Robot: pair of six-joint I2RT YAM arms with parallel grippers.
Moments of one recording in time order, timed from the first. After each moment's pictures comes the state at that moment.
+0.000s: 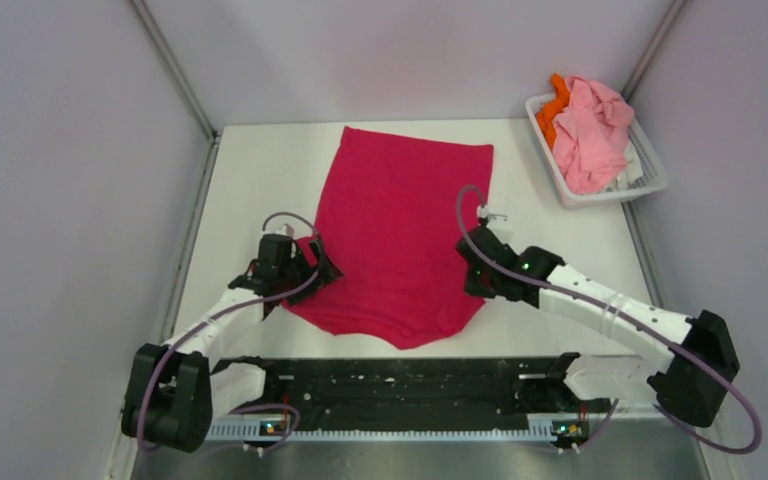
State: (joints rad) left arm -0.22 1.11 0.47 -0.20 0.19 -0.72; right arm 0.77 1.17 0.78 -0.68 0.29 0.81
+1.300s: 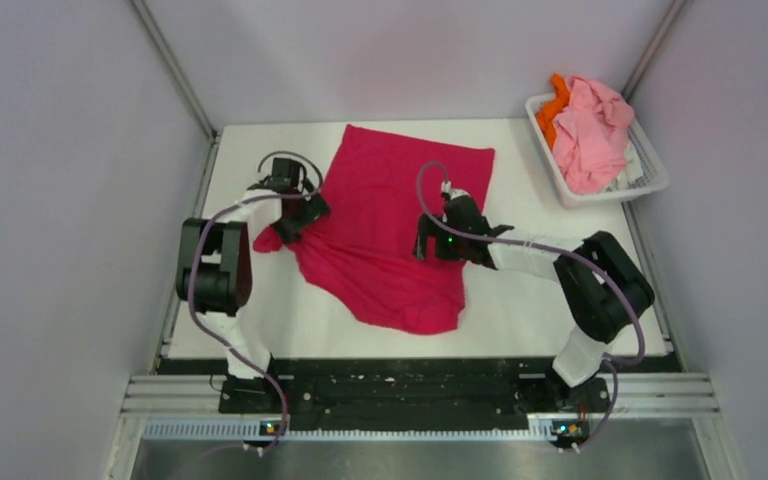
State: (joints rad) left arm -0.11 1.74 1.07 -0.38 -0.02 -0.76; right arm 0.59 1.71 0.94 -0.07 0.00 0.52
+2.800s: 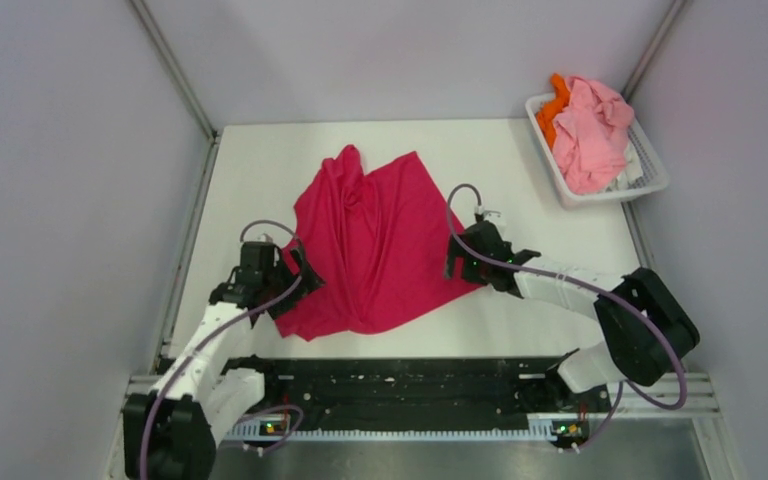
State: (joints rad) left arm -0.12 0.86 0.49 -0.53 0.13 -0.72; right arm 0.61 1.43 0.67 -0.16 0.23 0.64
